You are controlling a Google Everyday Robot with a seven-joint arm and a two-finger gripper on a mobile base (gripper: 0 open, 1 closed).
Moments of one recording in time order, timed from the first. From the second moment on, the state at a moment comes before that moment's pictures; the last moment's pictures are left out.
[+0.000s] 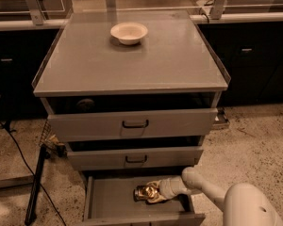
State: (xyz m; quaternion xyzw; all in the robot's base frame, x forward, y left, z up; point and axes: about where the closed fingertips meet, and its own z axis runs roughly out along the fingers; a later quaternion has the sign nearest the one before) arm 0.546 -0.074 0.157 -0.70 0.57 0.25 0.35
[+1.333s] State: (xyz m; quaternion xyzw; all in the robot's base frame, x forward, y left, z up) arm 0.553 -0.060 0.136 -0.71 0.56 0.24 0.36
